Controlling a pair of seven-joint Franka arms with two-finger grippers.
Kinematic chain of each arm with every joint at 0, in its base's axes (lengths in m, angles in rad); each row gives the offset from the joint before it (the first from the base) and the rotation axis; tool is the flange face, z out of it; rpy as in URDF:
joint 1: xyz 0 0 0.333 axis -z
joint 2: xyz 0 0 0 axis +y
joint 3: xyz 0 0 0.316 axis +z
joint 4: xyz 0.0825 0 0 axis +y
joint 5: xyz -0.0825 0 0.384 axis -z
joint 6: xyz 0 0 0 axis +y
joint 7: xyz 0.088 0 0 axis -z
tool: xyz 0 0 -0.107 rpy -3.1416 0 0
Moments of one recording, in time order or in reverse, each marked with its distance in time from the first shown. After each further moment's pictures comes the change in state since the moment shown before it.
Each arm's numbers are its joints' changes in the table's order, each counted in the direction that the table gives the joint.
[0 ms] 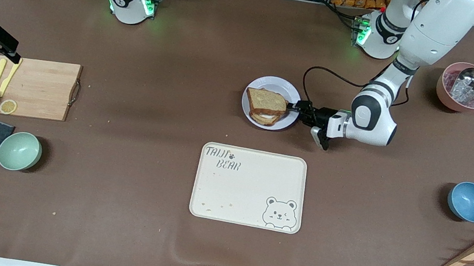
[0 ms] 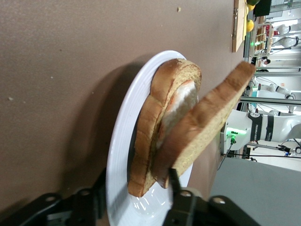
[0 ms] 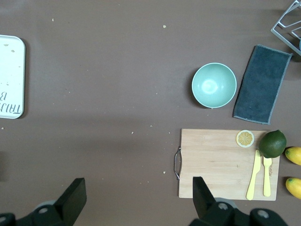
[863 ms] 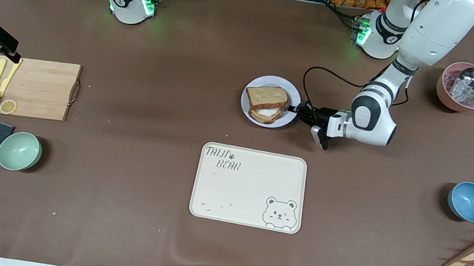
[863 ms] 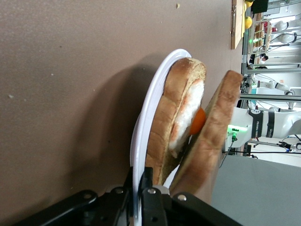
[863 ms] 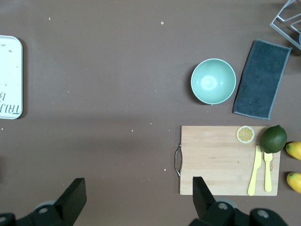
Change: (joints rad) left arm -0.005 0.012 0.000 0.004 0.008 0.005 0.021; right arm 0.004 0.000 0.001 0.002 0.001 0.012 0.028
